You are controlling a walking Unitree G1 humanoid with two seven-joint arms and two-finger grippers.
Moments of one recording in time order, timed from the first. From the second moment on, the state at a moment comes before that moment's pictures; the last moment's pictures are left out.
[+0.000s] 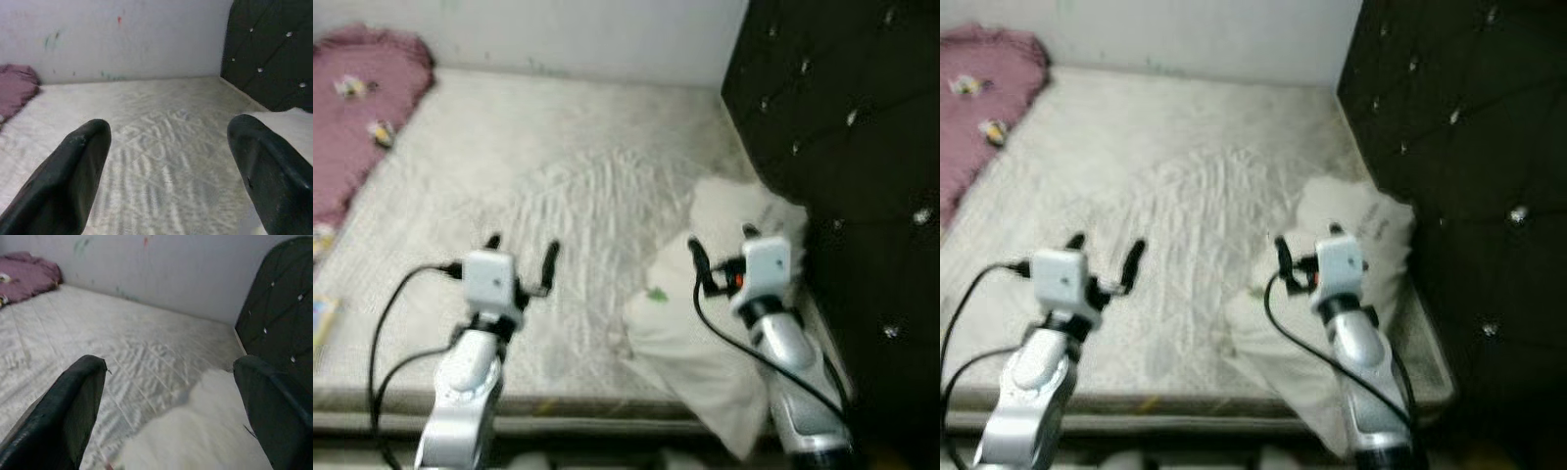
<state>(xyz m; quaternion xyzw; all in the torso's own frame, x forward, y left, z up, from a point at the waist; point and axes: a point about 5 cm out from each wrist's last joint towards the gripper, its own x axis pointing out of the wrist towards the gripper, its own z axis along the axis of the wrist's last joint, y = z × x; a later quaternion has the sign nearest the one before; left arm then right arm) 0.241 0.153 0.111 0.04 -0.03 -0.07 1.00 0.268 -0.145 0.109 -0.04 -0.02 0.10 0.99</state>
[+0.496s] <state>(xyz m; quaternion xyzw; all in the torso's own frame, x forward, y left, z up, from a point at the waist) 0.238 0.164 0.107 0.06 -0.02 -0.04 1.00 0.273 -0.134 0.114 -0.03 -0.04 0.13 0.99</state>
